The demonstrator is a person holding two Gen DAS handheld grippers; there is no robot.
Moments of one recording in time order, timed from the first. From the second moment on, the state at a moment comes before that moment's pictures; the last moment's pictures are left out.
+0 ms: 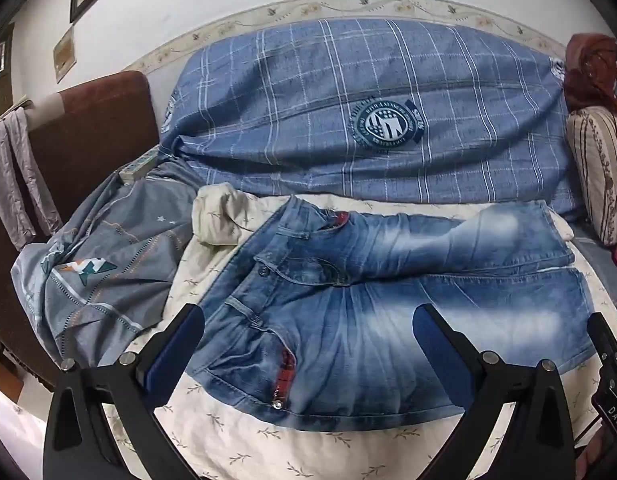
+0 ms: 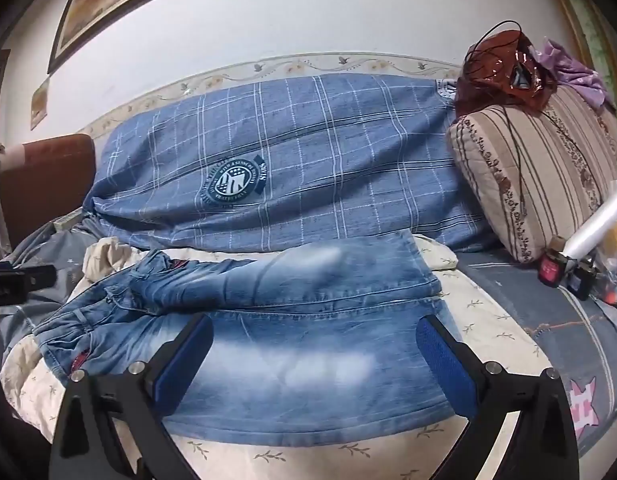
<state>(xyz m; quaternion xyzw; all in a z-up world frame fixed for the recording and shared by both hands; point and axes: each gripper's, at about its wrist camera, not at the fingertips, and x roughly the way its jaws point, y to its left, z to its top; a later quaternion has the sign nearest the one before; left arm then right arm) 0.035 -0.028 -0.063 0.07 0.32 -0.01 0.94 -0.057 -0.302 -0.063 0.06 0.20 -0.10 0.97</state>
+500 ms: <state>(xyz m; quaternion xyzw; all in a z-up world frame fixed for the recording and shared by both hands) 0.045 -0.045 -0.085 0.08 0.35 -0.02 0.93 -0.049 -0.297 -0.068 0.06 0.22 -0.08 0.97</state>
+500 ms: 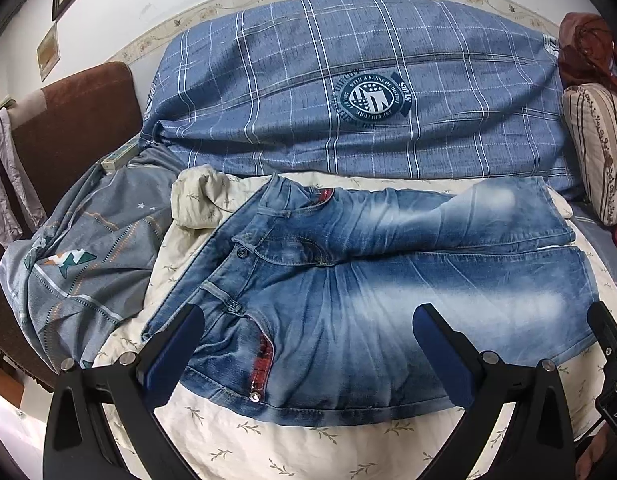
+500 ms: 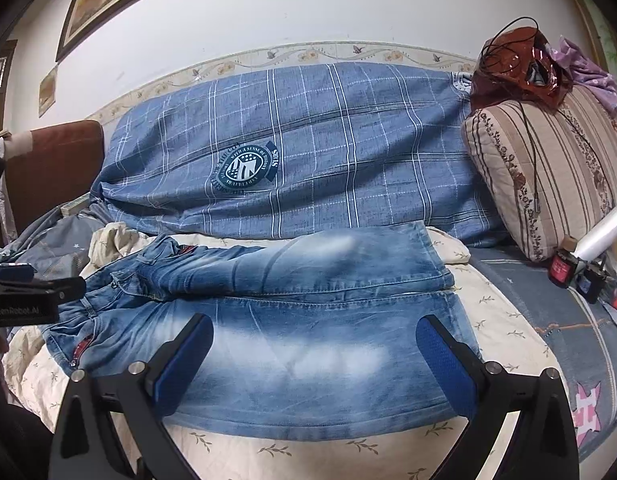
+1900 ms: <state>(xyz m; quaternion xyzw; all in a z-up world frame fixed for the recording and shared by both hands) 0.059 0.006 -0.069 0.04 0.33 0.03 0.94 -0.041 -0.287 -0.075 0.04 0.24 -0.07 0.97</state>
